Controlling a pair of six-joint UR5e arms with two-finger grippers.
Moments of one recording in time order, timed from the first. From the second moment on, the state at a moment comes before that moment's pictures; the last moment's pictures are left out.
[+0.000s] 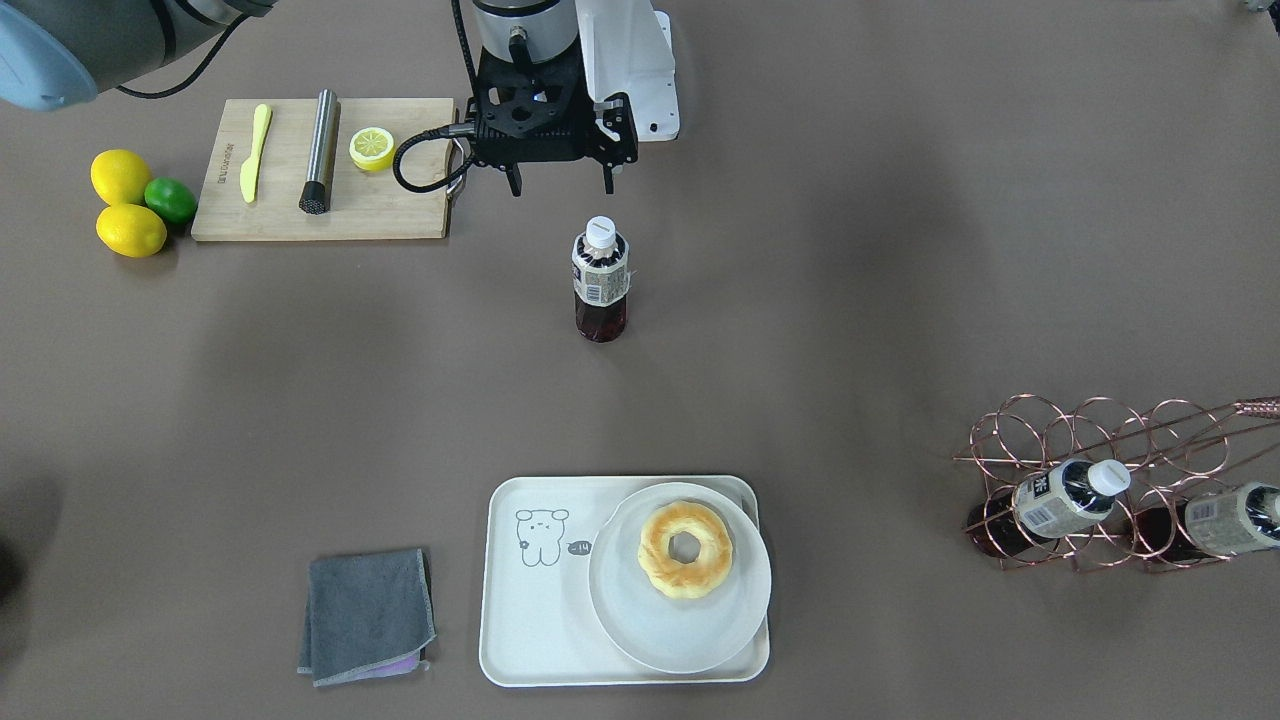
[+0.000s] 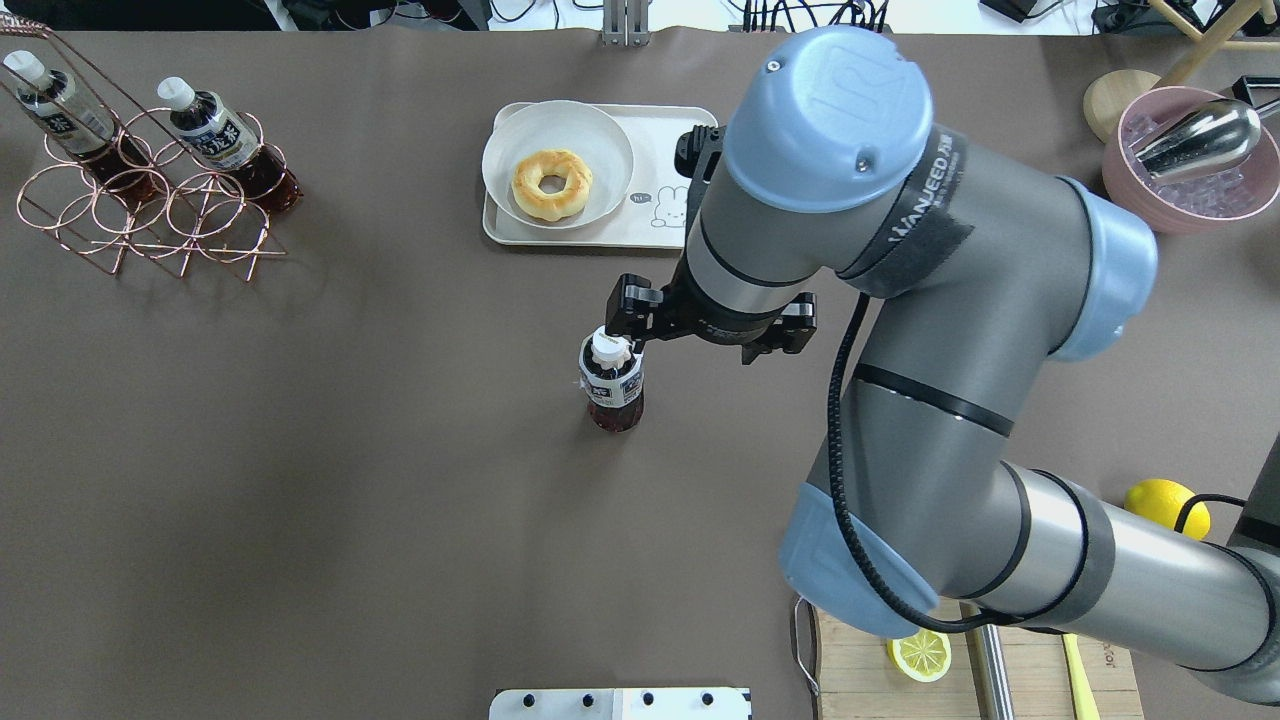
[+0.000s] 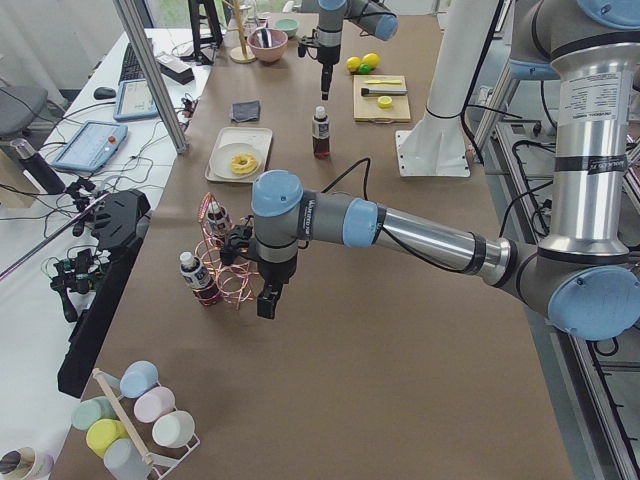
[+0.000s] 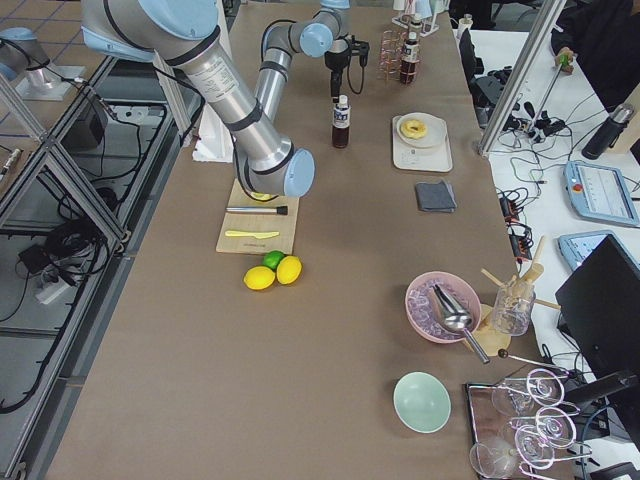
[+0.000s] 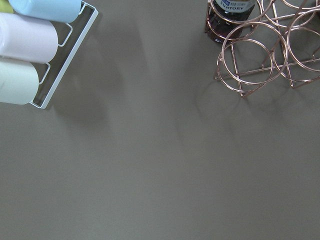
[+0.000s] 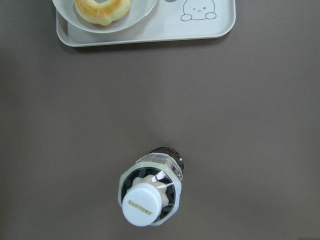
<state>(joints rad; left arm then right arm) -1.57 -1.53 -1.88 -1.44 -2.25 0.13 0.56 -0.70 1.89 -1.96 1.92 1.25</state>
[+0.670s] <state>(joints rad) -1.57 -1.54 -1.87 -1.44 -2.25 0.13 0.54 -0.59 1.73 -1.97 1.88 1.24</state>
